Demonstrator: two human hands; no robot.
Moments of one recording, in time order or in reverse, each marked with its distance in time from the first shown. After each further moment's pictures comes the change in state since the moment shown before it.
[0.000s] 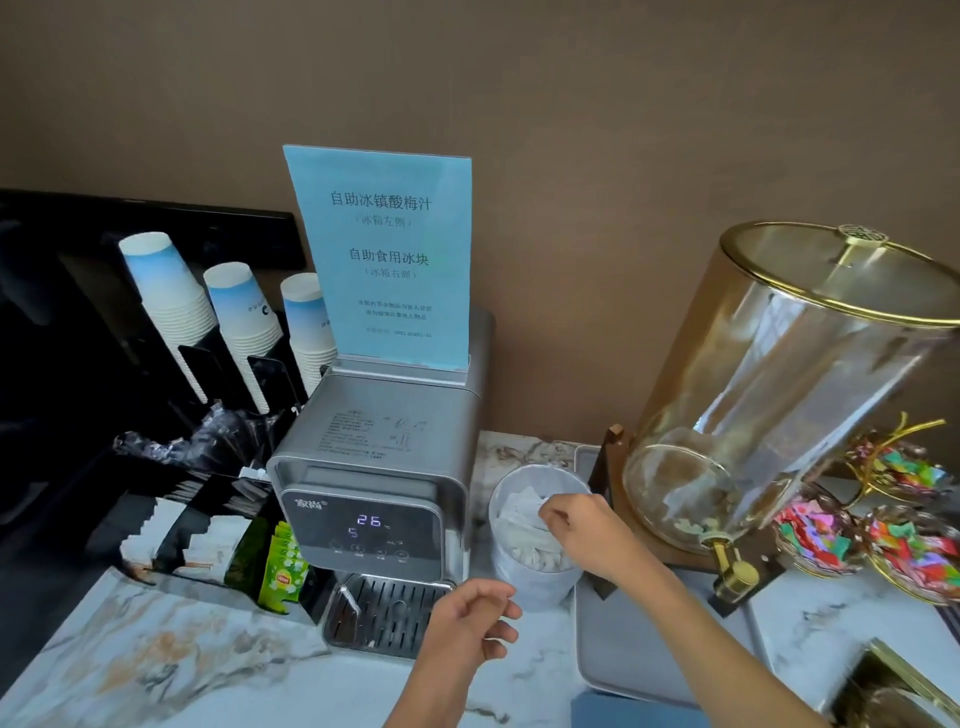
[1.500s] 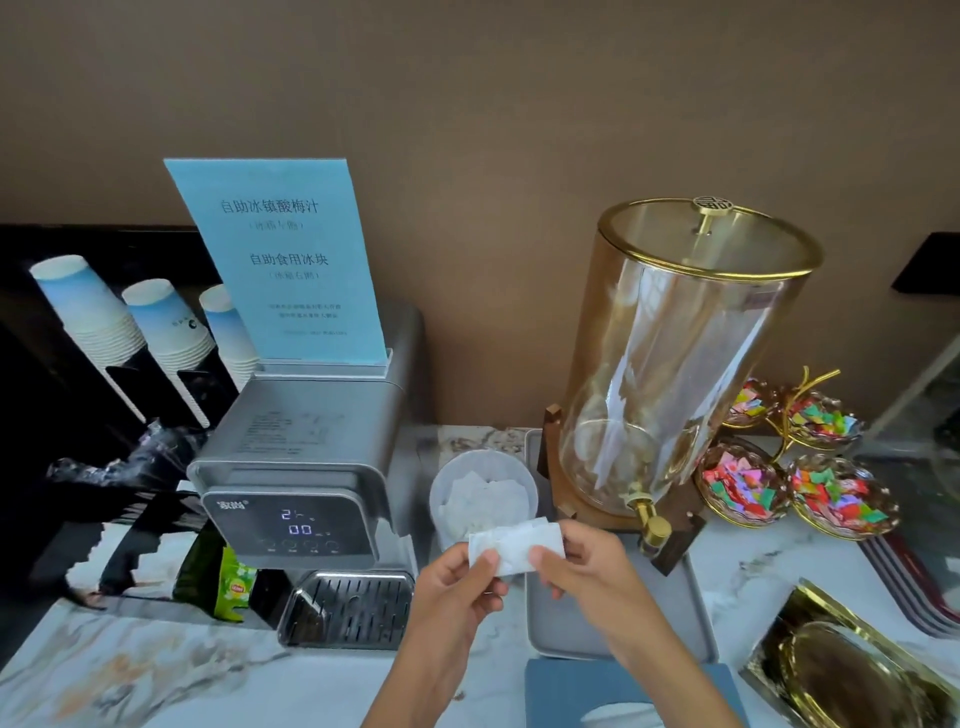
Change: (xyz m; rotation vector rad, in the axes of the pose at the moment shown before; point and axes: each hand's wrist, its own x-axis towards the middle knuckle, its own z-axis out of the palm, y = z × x) left_hand -0.018 0.001 0.060 -0.080 -0.091 0.133; right_hand -0.124 0.008 -0.023 1.021 0.119 0.071
